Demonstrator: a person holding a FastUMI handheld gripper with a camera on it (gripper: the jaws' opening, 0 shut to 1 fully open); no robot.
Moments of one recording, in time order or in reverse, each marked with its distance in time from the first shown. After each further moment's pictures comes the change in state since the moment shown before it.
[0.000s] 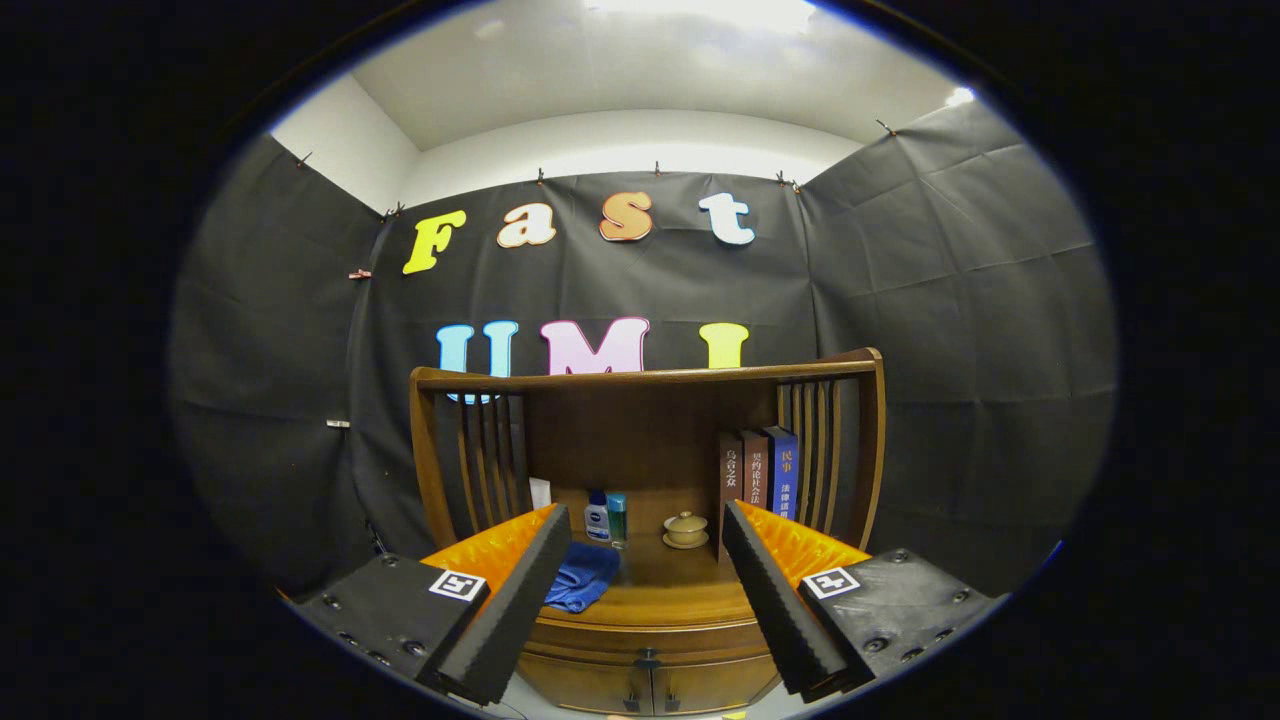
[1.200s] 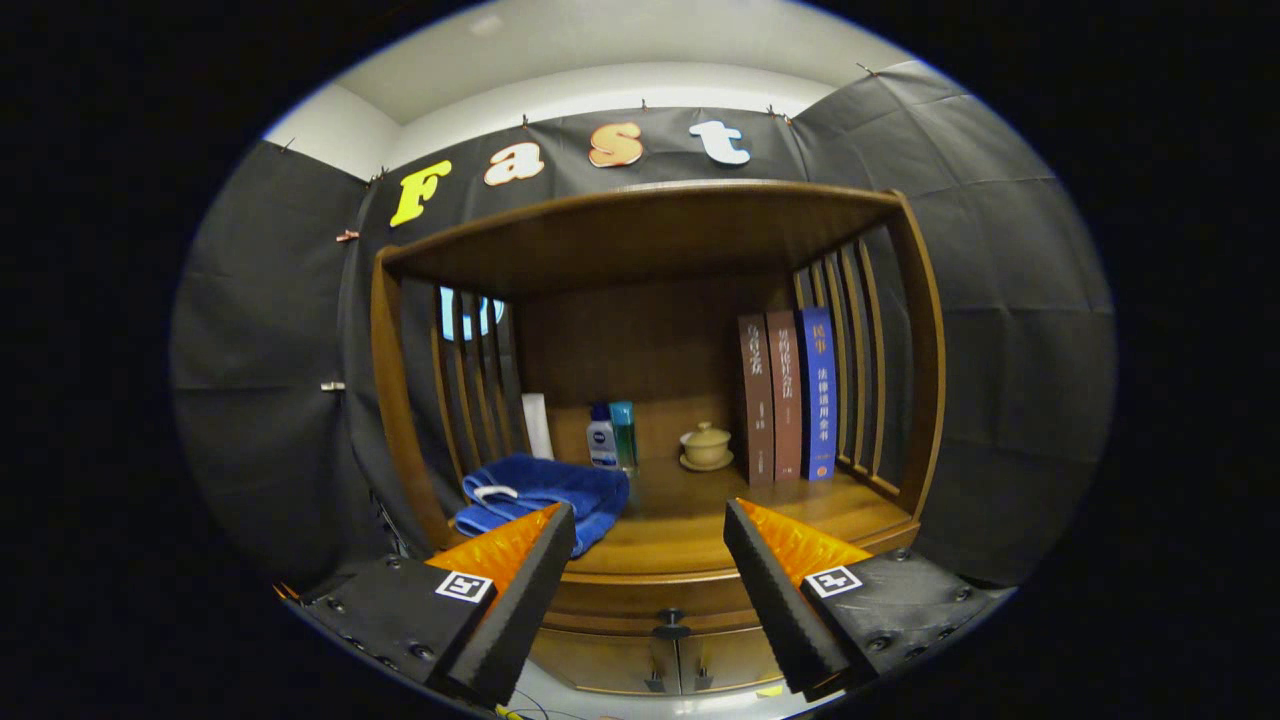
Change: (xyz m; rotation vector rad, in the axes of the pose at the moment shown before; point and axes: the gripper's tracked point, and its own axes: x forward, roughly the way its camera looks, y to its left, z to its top) arm 0.048 0.006 -0.182 0.051 0.195 0.010
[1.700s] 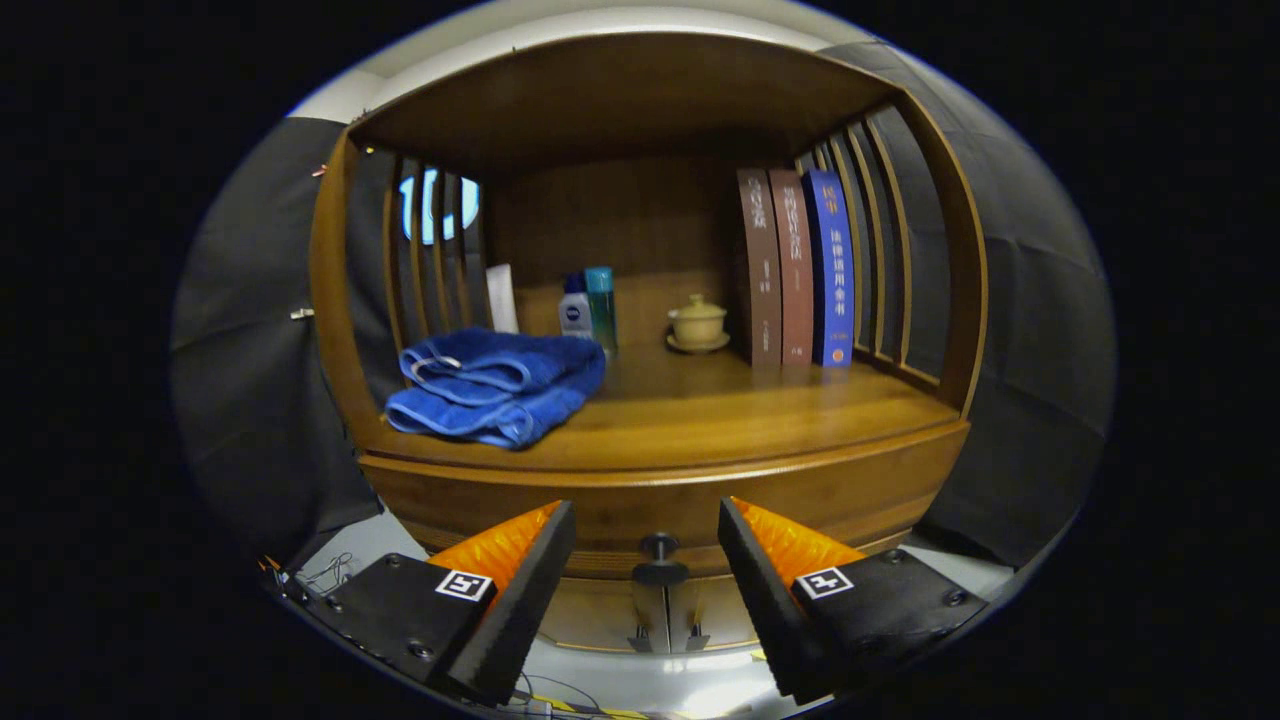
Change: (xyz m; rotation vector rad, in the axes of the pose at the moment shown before) arm 0.056 -0.021 -0.136 0.000 0.260 -0.062
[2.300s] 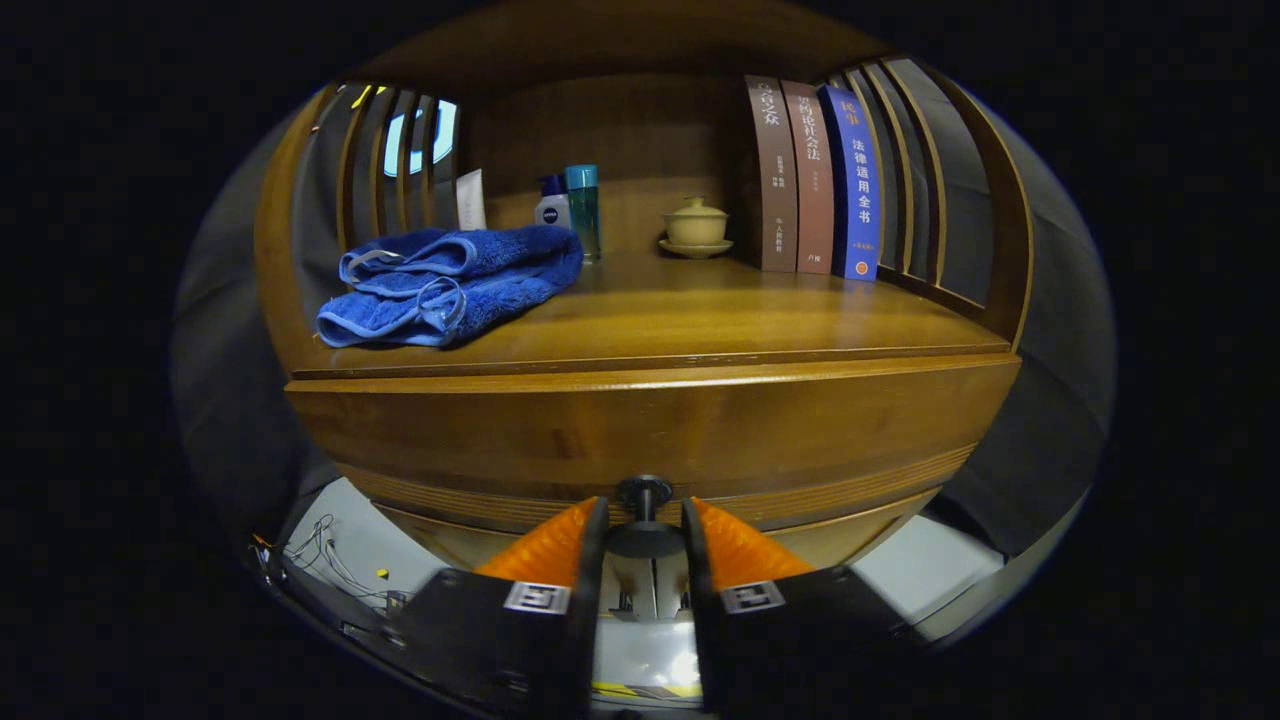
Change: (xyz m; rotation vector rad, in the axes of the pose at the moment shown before) arm 0.031 -0.007 -0.052 -0.028 0.161 -0.018
